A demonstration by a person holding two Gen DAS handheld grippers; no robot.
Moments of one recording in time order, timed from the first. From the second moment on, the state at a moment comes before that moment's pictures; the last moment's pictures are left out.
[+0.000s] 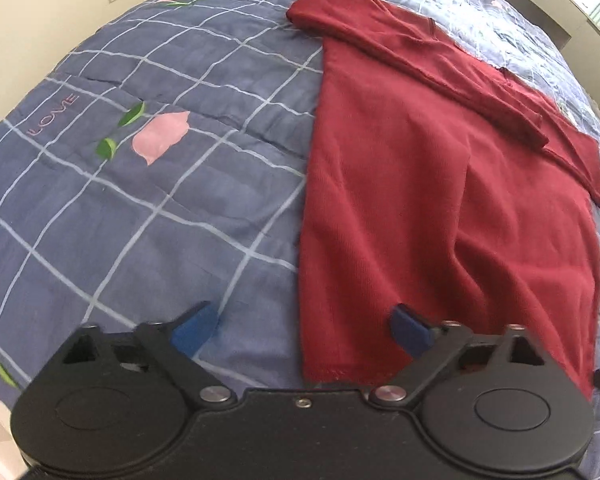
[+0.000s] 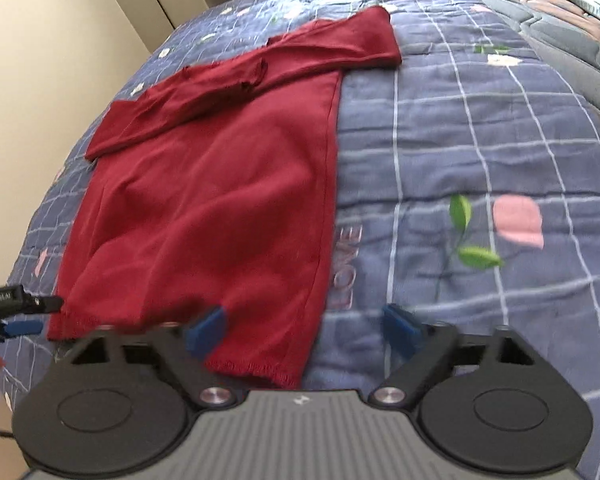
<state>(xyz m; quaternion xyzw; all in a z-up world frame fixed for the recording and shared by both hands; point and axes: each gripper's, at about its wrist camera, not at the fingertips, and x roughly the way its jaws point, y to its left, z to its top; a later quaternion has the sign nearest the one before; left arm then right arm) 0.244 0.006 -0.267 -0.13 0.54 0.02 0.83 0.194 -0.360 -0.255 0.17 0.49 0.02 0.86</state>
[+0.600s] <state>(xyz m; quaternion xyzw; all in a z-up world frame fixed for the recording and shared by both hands) 0.233 0.011 -0.210 -0.08 0.55 0.01 0.83 0.186 -0.366 -0.213 0.07 0.48 0.02 0.87</state>
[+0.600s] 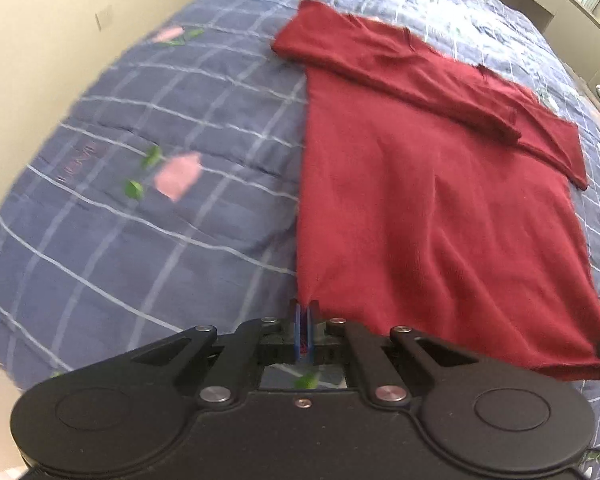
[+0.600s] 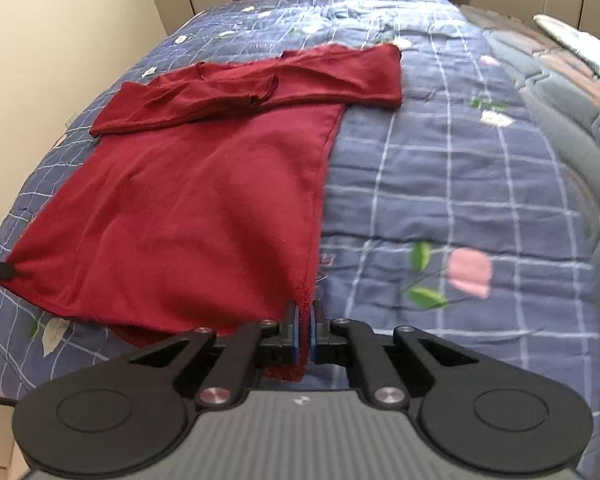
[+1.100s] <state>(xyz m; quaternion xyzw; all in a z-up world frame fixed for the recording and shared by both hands) 0.227 0.014 -0.231 -0.07 0.56 0.04 0.83 0.179 -0.363 -0.230 0.05 0.49 0.02 0.87</state>
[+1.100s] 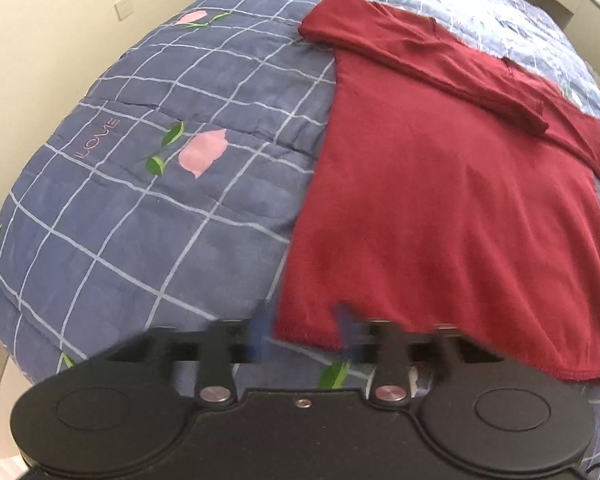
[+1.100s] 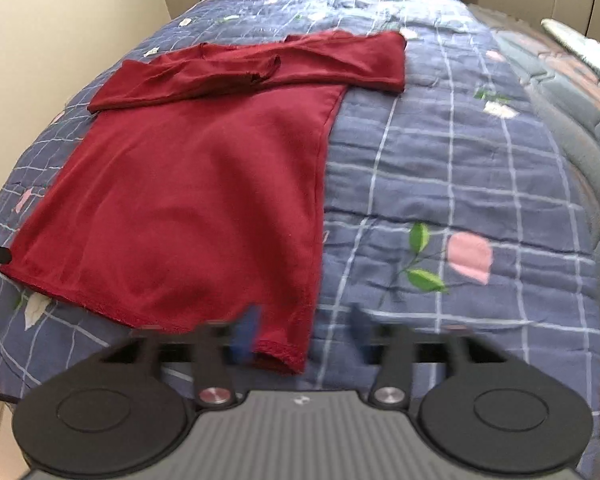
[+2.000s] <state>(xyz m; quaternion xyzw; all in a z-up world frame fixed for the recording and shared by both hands) 0.197 -0.019 -0.216 -0.04 0.66 0.00 0.75 0.159 -0.291 -0.205 0.09 0.56 -0.04 0.82</state>
